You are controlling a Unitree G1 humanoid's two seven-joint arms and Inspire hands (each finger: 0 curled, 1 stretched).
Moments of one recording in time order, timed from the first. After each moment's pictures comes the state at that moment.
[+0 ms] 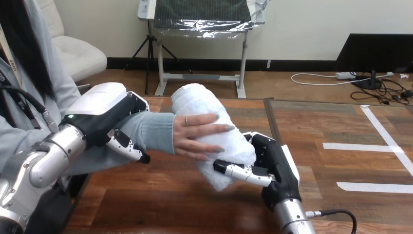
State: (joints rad) left arm -0.45 0.66 -0.19 0.54 0.57 -0.48 -0.16; right arm -0.41 0.06 -0.15 1.23 -0.01 -0.86 0.17
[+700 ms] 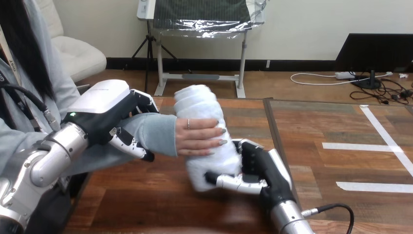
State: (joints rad) left arm -0.45 0.66 -0.19 0.52 0.57 -0.50 -0.15; right arm -0.41 0.01 -0.05 1.22 -0.14 -0.77 0.10
